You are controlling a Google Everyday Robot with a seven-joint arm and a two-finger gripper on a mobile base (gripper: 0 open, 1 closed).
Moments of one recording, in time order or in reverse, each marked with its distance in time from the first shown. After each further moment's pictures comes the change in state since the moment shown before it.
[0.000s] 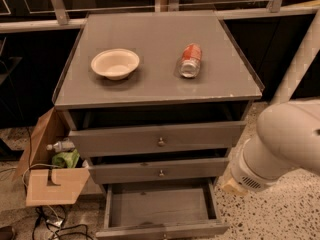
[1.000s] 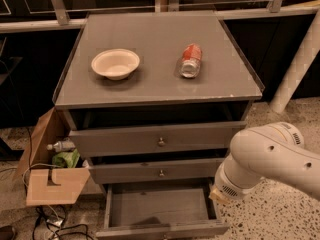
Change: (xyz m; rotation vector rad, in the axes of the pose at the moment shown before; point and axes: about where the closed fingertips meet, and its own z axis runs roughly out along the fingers) arm 0.003 -0.003 0.094 -0.046 0.039 0.087
